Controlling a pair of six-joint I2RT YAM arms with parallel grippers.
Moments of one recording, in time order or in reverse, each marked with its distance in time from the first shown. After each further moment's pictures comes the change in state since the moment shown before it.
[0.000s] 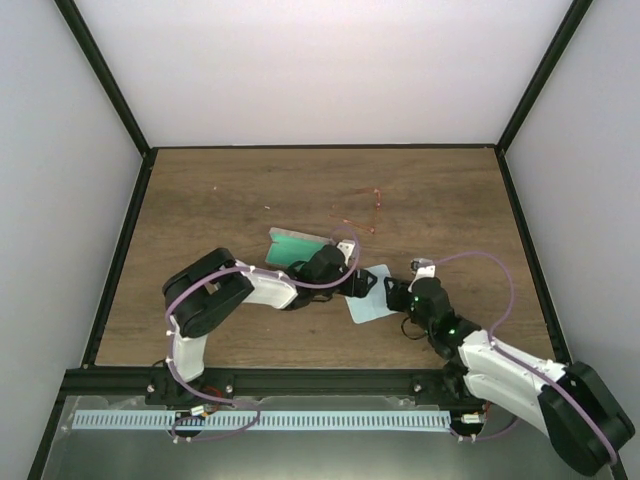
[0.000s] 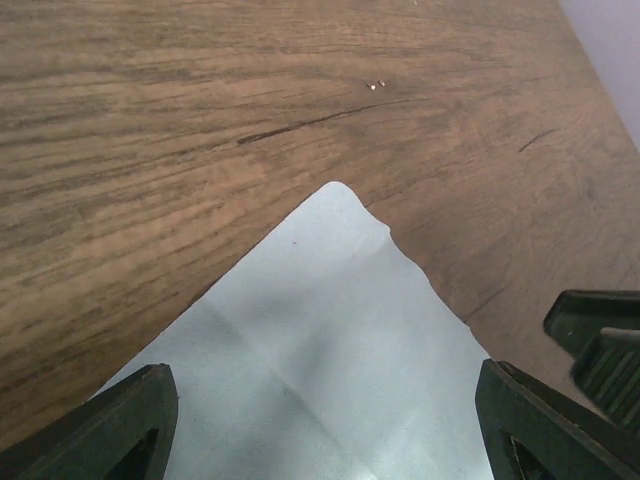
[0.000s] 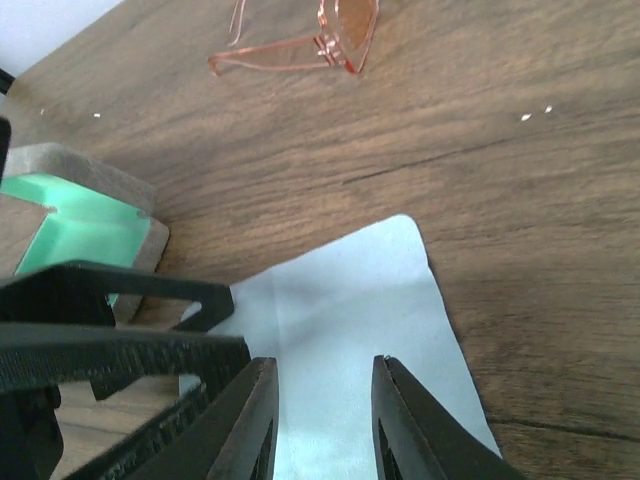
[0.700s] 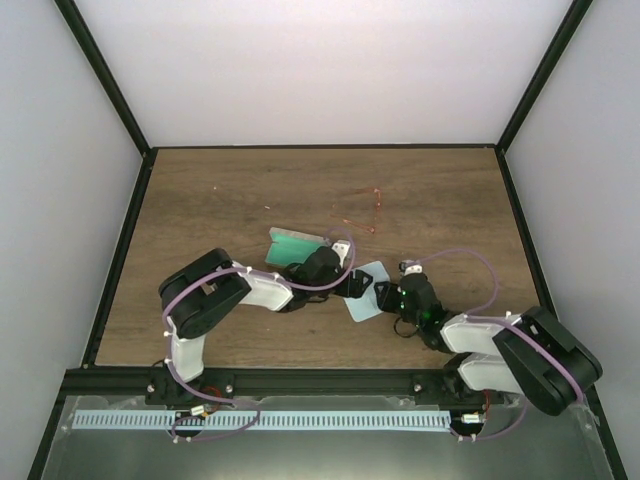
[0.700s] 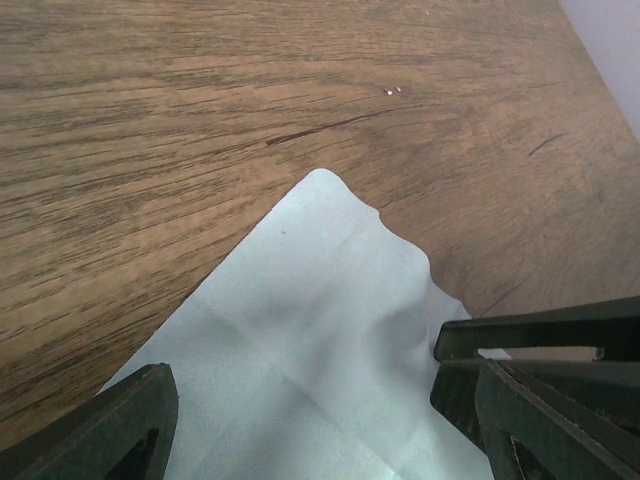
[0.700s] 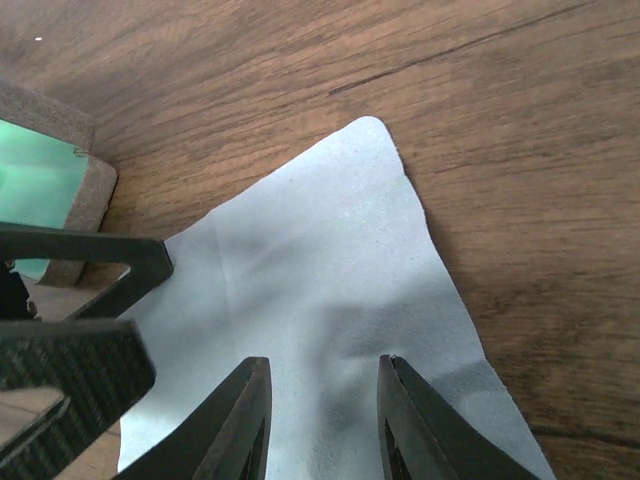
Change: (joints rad) left arm 0.018 -0.013 -0.039 0.034 -0.009 0.012; right arm -0.003 0.377 0.013 0.243 -0.092 0.034
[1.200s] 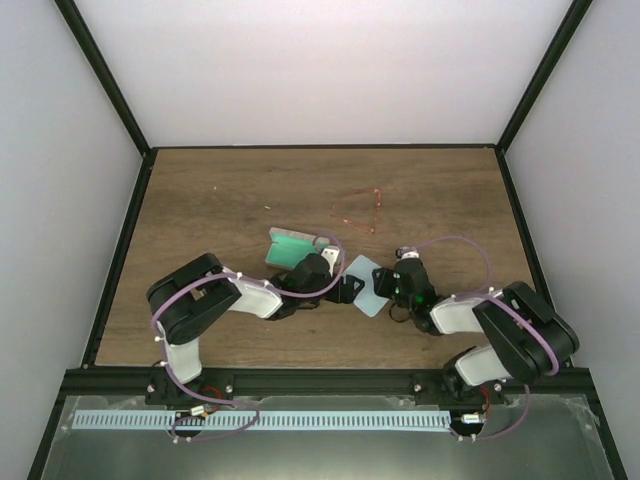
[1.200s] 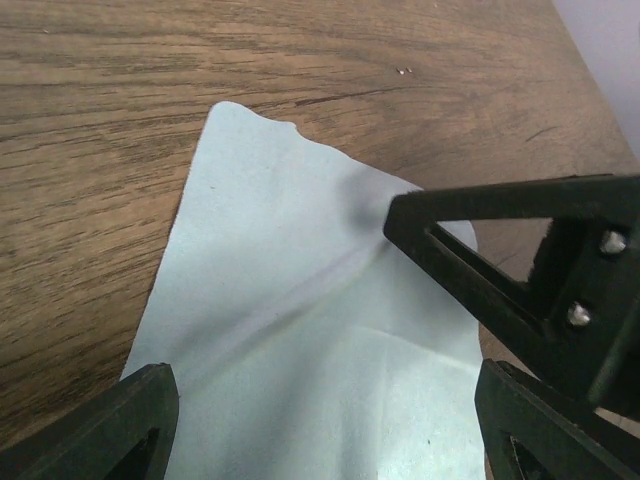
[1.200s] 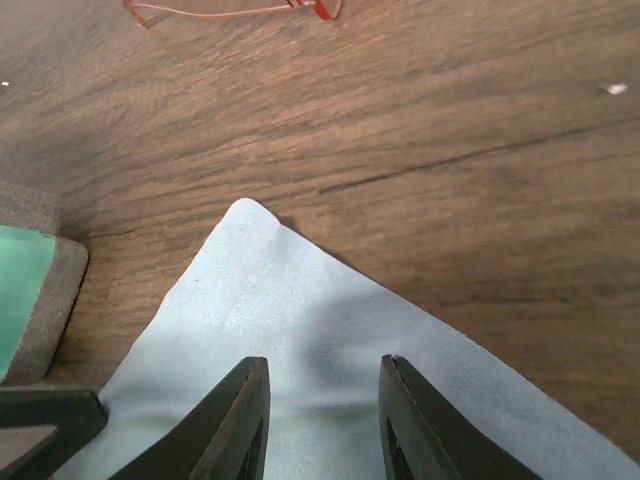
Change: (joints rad) left arm 0.000 -0.074 -0.119 0.052 -0.010 -0.033; right arm -0.058 0.169 0.117 0.037 0.005 -0.031
